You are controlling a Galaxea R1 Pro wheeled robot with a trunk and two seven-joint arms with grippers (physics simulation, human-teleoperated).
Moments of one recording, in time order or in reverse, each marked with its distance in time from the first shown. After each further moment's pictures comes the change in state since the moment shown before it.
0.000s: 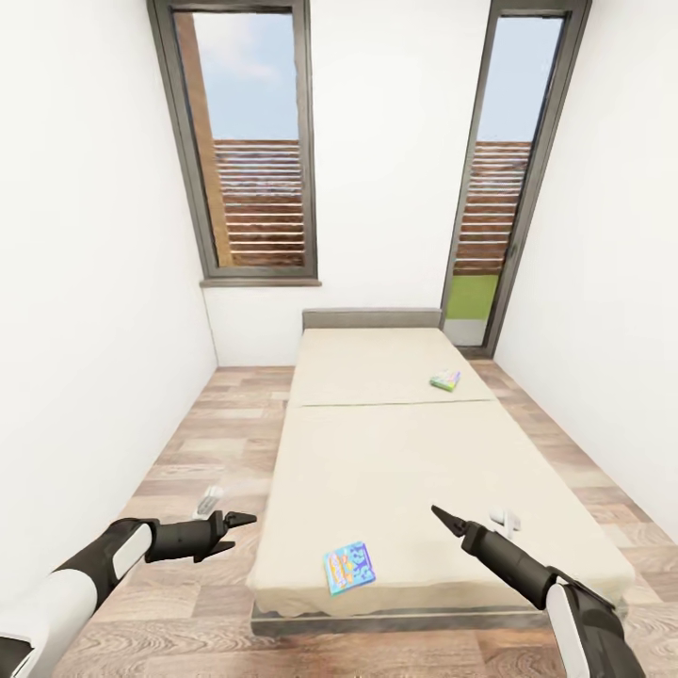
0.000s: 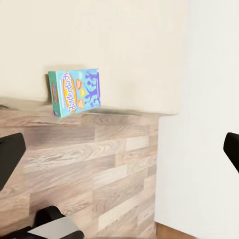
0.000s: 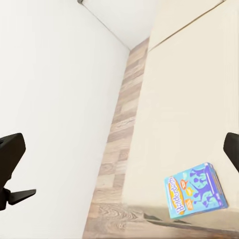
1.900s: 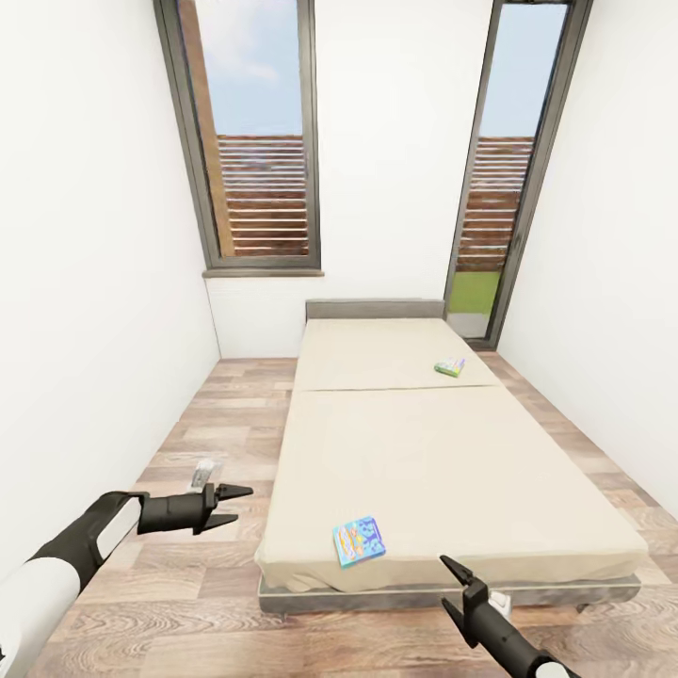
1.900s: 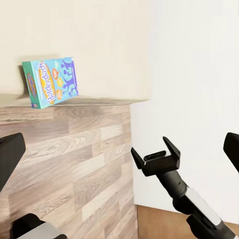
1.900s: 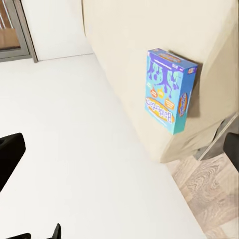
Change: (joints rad) left arm 0.002 0.061 0.008 -0.190 0.000 0.190 -0.154; right arm -0.067 -0.014 -0.192 0.633 -0.406 0.099 -0.139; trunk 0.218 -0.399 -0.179
